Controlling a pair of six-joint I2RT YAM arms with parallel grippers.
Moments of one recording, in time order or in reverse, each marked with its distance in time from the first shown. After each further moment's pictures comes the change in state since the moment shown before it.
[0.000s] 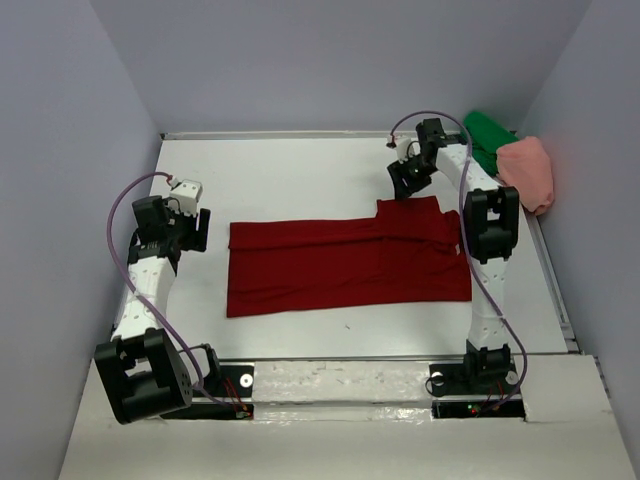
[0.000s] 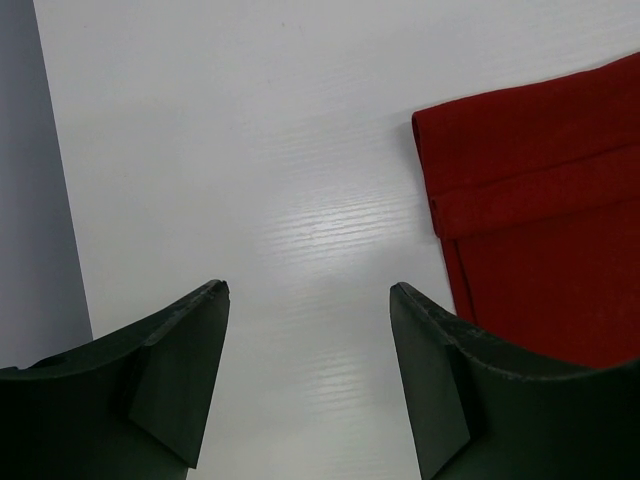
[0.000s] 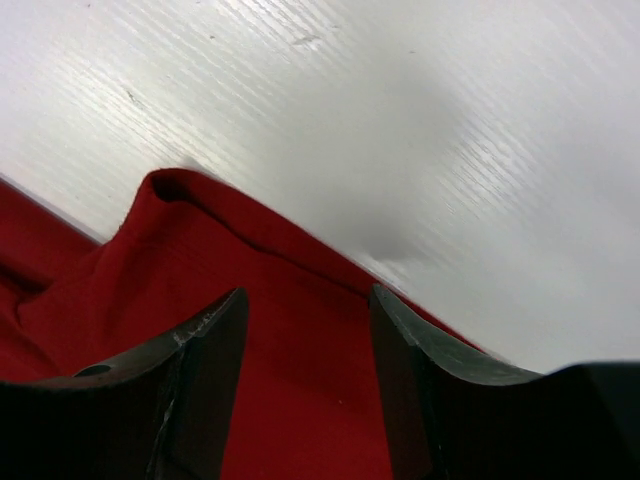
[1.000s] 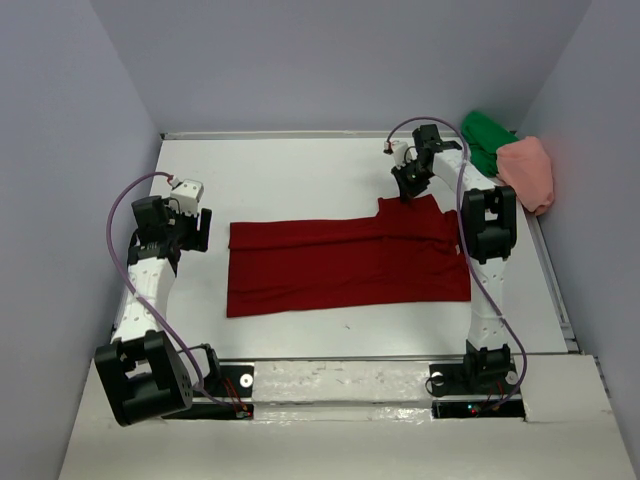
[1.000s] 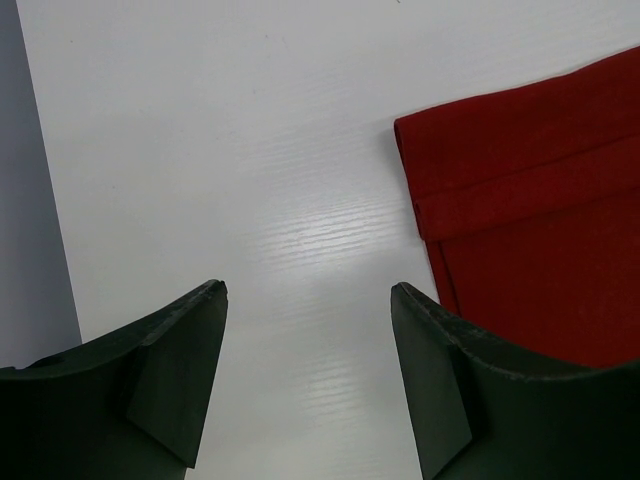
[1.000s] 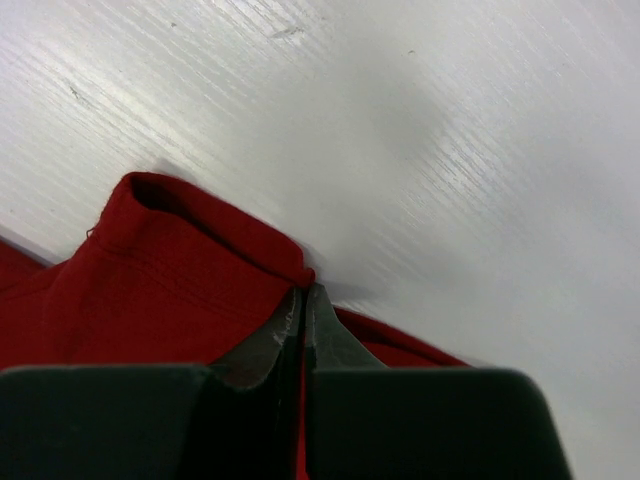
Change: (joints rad) left arm 0.000 -0.008 0.000 -0.003 0.040 0.000; right arm 0.024 0.016 -0.071 0.087 0.094 -0.046
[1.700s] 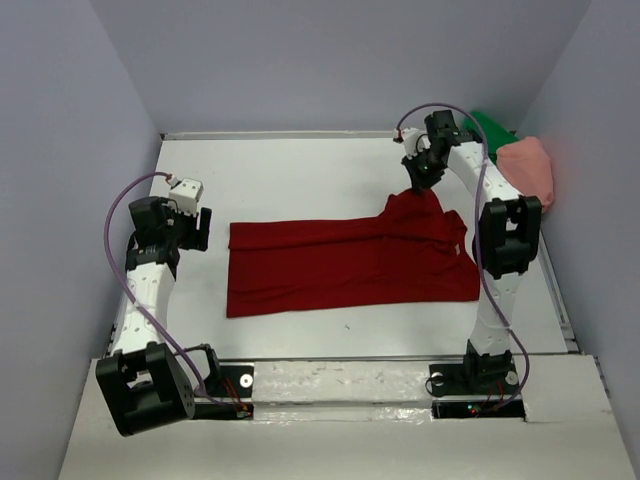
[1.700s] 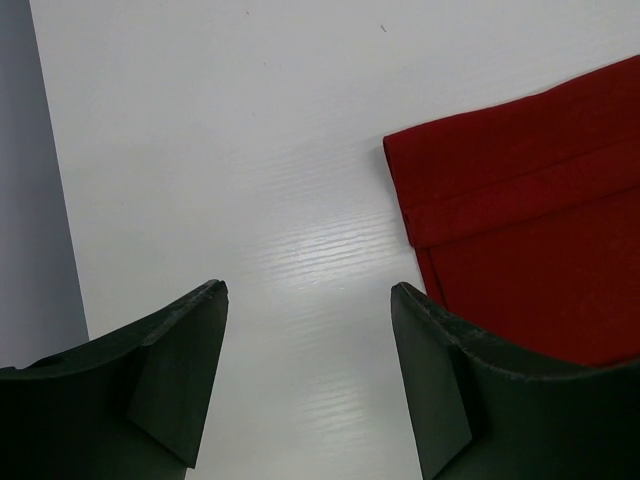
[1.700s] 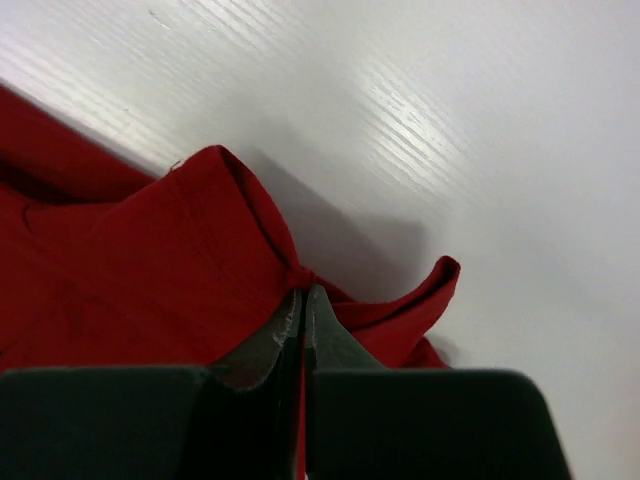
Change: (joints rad) left arm 0.000 -0.049 0.000 -0.004 0.024 0.000; right arm 0.000 -0.197 -0.076 -0.100 0.028 -0.002
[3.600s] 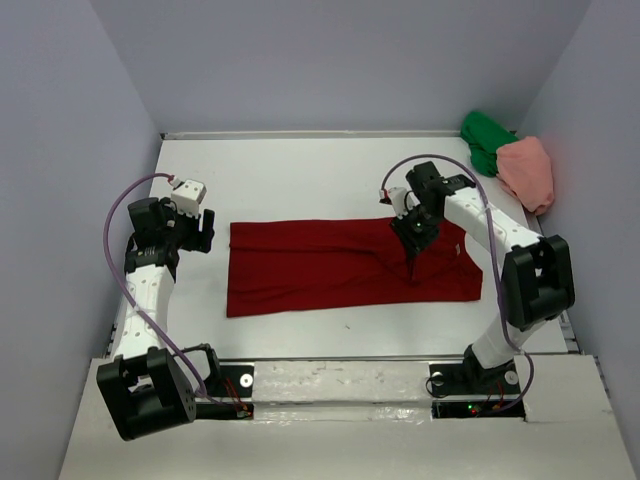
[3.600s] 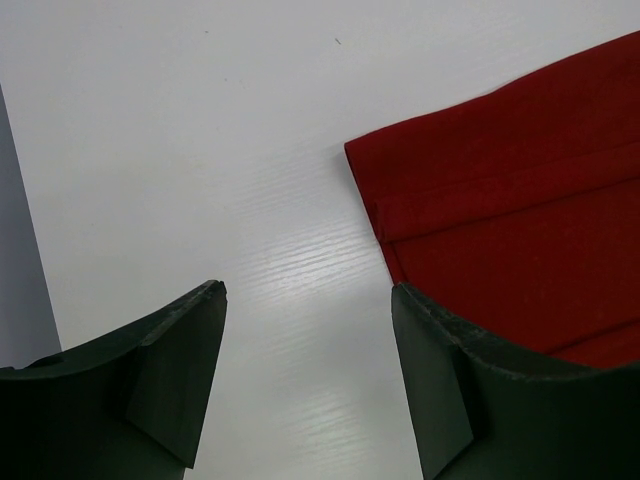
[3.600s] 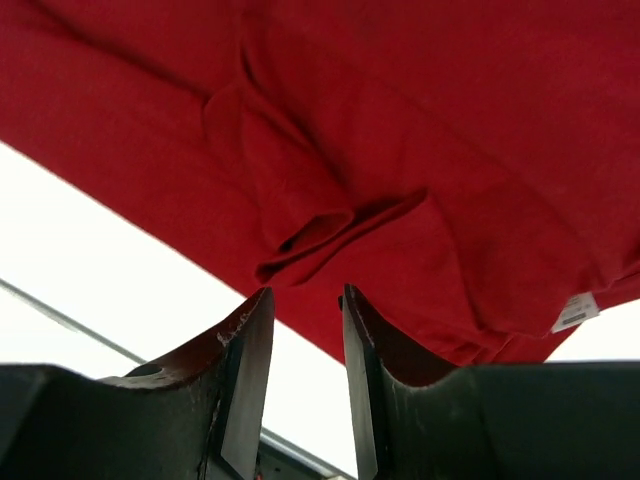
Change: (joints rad) left arm 0.005 -0.029 0.000 -0.031 0.091 0.009; right arm 0.196 -0.508 -0.623 -0.095 0.026 0.106
